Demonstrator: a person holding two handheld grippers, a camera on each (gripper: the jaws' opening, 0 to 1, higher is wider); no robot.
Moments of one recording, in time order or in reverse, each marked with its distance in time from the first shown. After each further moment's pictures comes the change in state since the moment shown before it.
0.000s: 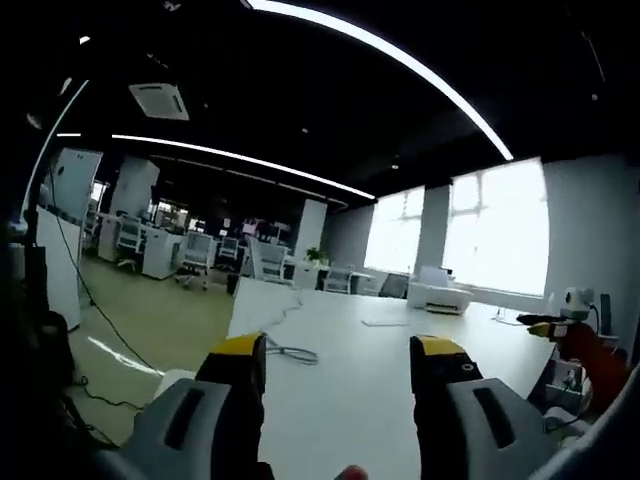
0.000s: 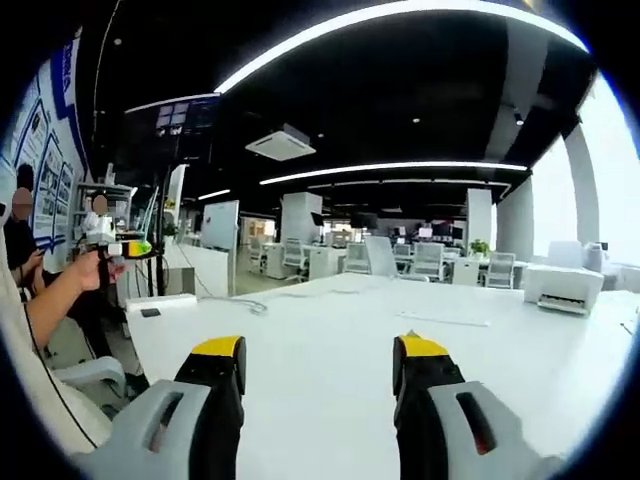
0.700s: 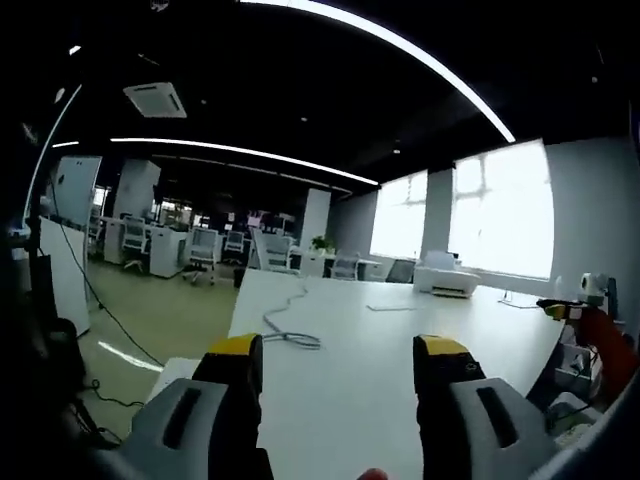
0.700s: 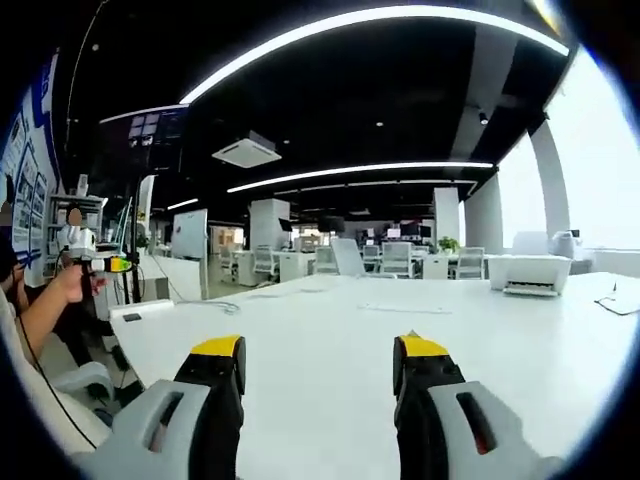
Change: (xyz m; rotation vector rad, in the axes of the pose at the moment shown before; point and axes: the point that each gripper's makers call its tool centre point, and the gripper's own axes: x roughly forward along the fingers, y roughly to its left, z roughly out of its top) left arm -0.005 -0.007 -0.018 0.057 0.034 0.036; right arm -0.044 -0.021 -0.010 0.052 -0.022 -0.102
